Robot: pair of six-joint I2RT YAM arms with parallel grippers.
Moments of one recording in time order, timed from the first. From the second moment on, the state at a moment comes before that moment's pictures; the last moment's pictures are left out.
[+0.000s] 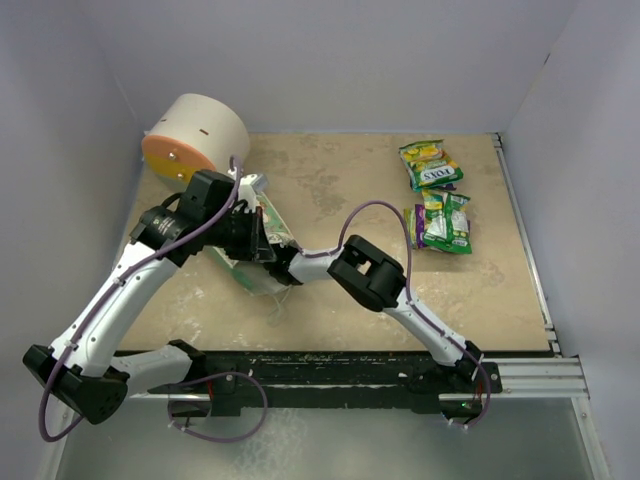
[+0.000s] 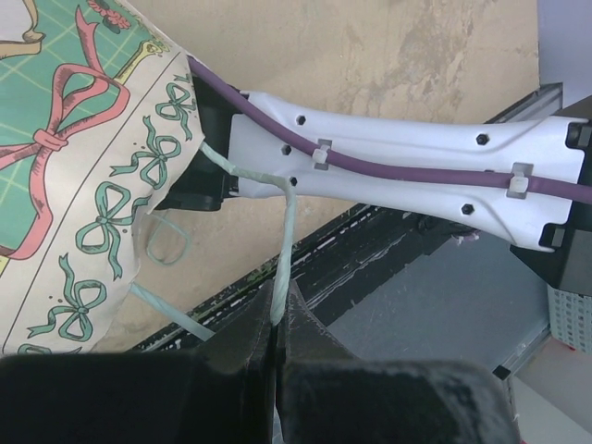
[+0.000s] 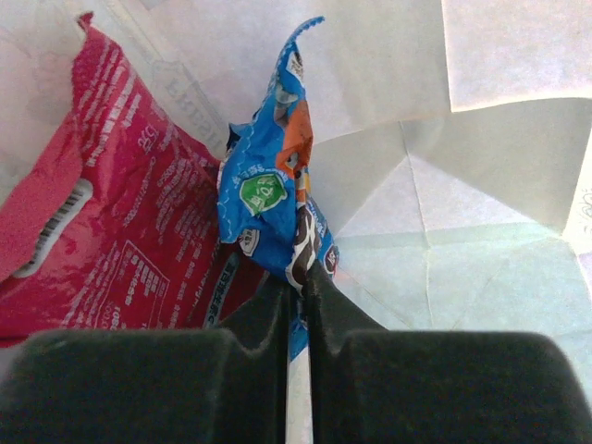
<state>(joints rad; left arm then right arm) -0.51 1.15 1.31 -1.03 0.37 -0.44 1.00 2.55 1.71 0.63 0.40 -0.96</state>
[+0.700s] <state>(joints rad) -0.50 1.15 1.32 -1.02 0.16 -0.48 1.09 2.15 1.18 0.60 0.44 -0.87</state>
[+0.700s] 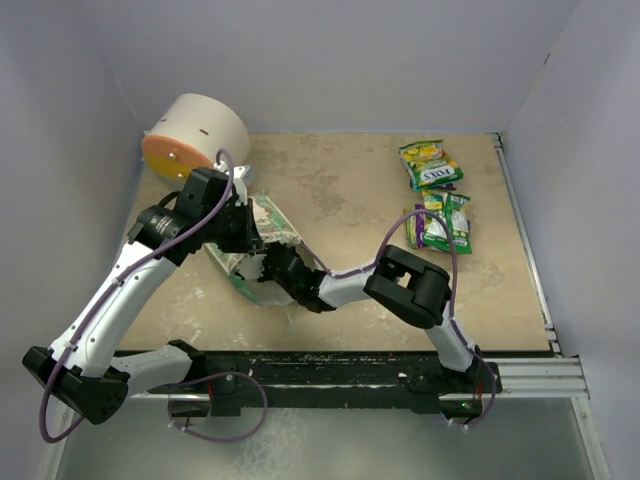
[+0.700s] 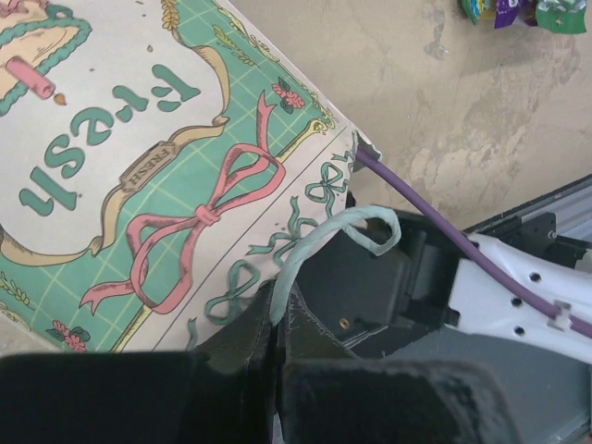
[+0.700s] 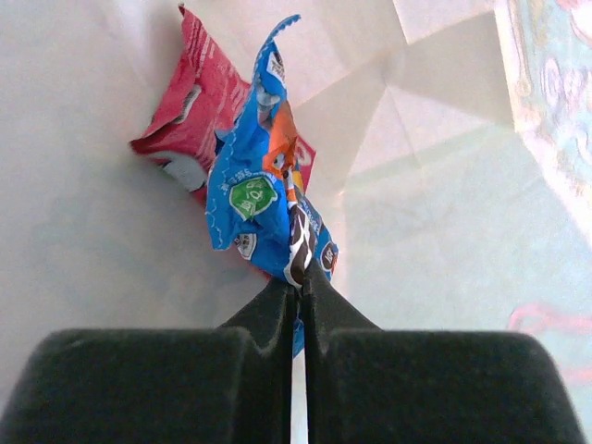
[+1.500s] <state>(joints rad) -0.44 1.14 1.32 -0.94 0.23 -0.45 1.13 1.52 0.69 0.50 0.17 -0.43</state>
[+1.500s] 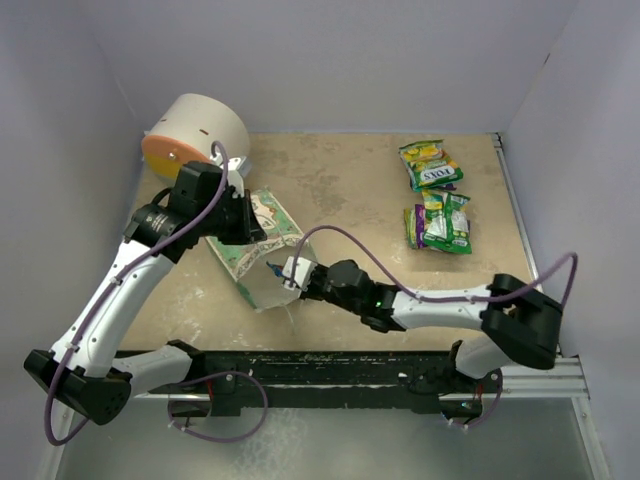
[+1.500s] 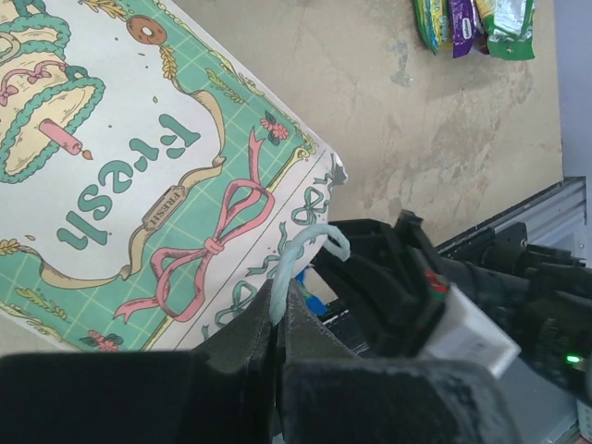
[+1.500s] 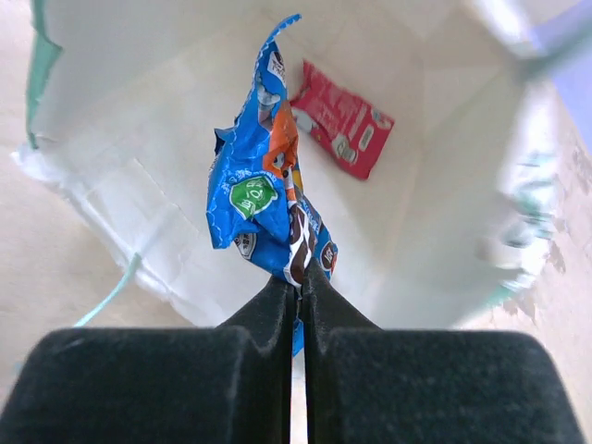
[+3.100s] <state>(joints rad) -0.43 1.20 1.40 -0.97 0.31 -0.43 0.38 1.33 1.10 -1.19 0.42 1.39</state>
